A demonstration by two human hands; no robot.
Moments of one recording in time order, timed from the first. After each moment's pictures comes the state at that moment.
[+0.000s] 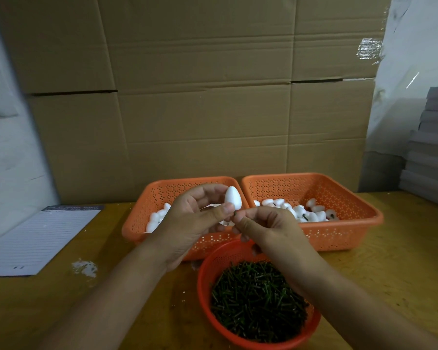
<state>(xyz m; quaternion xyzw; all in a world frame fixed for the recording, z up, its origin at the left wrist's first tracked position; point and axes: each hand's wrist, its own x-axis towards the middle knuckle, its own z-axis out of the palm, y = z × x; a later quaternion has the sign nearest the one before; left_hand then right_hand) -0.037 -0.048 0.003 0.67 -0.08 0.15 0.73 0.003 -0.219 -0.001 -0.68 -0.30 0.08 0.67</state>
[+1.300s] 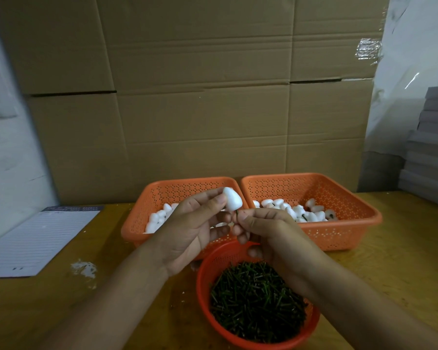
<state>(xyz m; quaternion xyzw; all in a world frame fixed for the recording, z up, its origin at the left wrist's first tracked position) -0.033 -0.048 0.001 0.60 -0.12 0.05 0.79 0.007 -0.223 0.002 -0.62 -0.27 0.22 0.70</state>
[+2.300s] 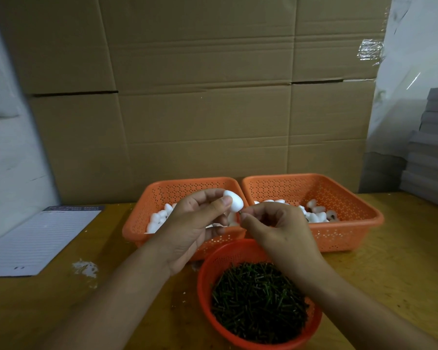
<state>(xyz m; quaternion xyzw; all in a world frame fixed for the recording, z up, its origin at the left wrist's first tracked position) -0.035 -0.049 0.002 0.64 -0.05 0.11 0.76 0.014 -0.220 -0.007 -0.72 -0.32 -0.08 0.62</state>
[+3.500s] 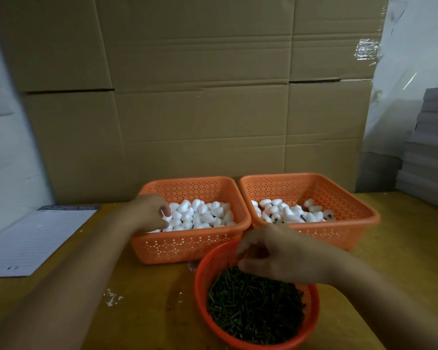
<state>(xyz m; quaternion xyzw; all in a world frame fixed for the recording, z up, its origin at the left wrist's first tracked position) -0.006 0.055 0.012 0.98 0.17 0.01 0.11 0.036 -0.245 0.002 -0.82 -0.51 0.08 0.25</state>
